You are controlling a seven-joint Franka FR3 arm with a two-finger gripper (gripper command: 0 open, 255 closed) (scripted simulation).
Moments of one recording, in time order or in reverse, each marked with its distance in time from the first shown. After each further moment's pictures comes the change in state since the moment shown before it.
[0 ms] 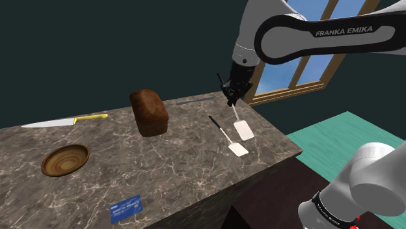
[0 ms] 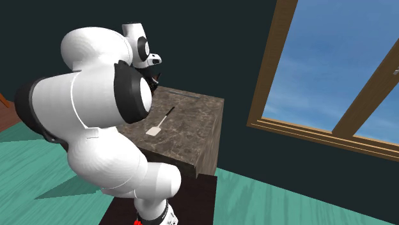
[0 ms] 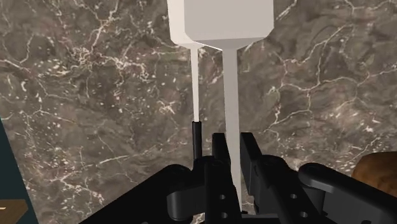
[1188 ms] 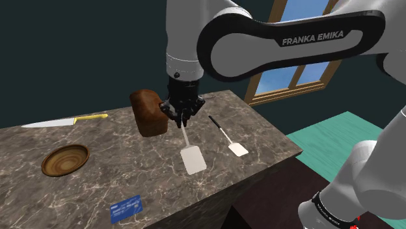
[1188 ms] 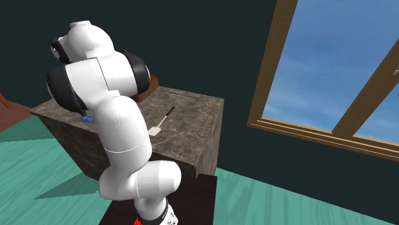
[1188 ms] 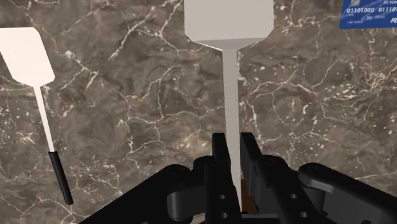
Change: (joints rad) arm 0.162 0.380 0.266 0.412 -0.113 -0.064 0.463
